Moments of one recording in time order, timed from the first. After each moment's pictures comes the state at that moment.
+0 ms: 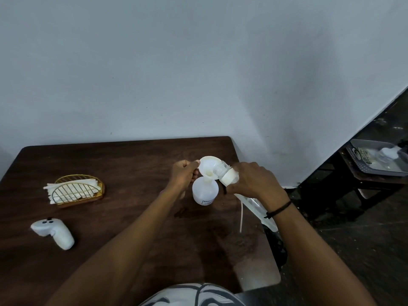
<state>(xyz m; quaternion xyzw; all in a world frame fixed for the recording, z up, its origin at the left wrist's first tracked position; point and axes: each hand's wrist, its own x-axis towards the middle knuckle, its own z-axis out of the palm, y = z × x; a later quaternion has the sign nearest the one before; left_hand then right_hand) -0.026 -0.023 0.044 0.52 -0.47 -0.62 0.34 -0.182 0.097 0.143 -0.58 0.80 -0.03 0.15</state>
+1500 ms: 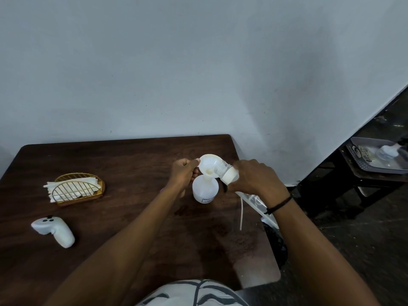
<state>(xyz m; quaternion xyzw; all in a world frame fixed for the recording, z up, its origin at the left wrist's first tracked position) -0.026 -0.024 0.040 0.52 -0.47 -0.62 0.34 -0.179 0.097 0.153 -0.59 0.79 0.00 0.14</state>
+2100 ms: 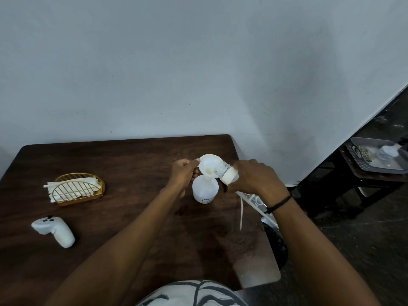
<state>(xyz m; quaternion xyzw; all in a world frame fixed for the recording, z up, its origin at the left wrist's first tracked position) -0.026 -0.021 0.042 0.52 -0.47 -0.63 0.34 -0.178 0.096 0.155 -0.59 0.80 0.02 0.14</state>
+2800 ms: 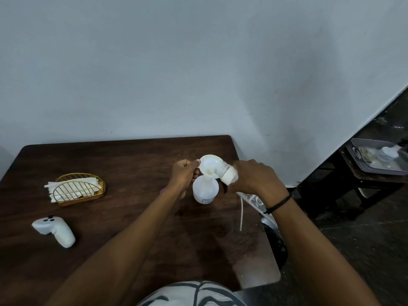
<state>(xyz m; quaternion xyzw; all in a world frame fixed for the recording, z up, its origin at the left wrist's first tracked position) -0.025 -0.020 0.041 0.52 -0.47 -0.63 0.34 -0.176 0.096 0.156 -0.60 0.79 0.03 0.12</state>
